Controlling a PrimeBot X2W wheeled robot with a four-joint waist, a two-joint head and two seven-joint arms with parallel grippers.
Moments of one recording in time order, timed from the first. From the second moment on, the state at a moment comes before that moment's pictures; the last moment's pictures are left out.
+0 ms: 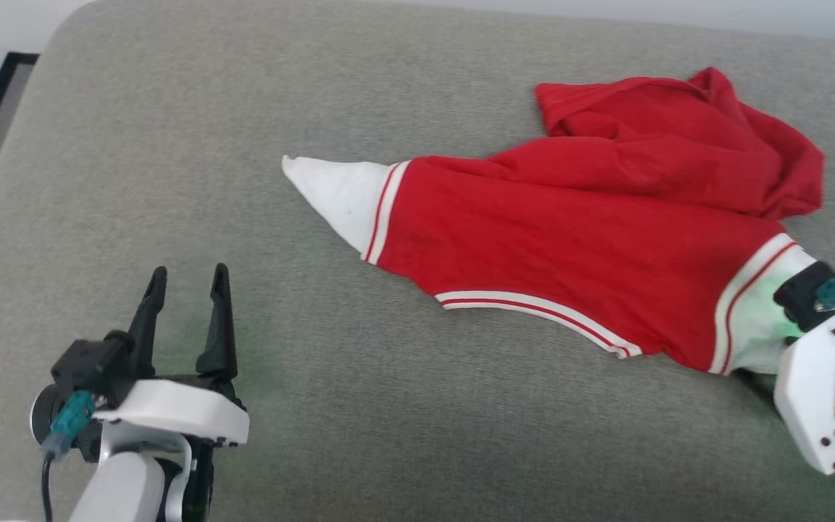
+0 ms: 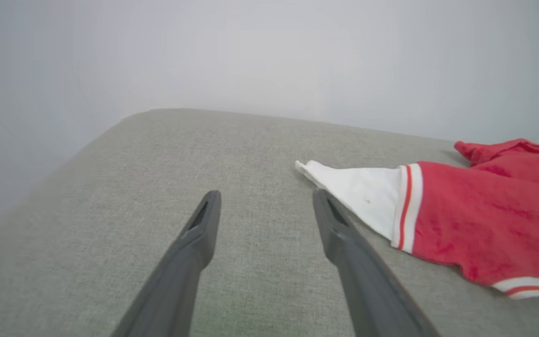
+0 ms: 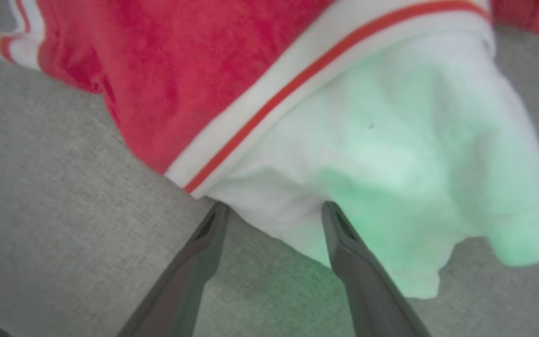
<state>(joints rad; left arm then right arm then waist) -0.22 0.32 -0.27 0.20 -0.50 0.11 -0.26 -0.25 -0.73 0.34 -0.04 0.55 0.13 0.83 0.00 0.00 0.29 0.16</state>
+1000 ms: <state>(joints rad) -0.37 0.27 -0.22 0.20 -0.32 -0.13 -0.16 -0.29 -0.66 0.28 0.10 0.45 0.14 0.72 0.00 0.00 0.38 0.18</state>
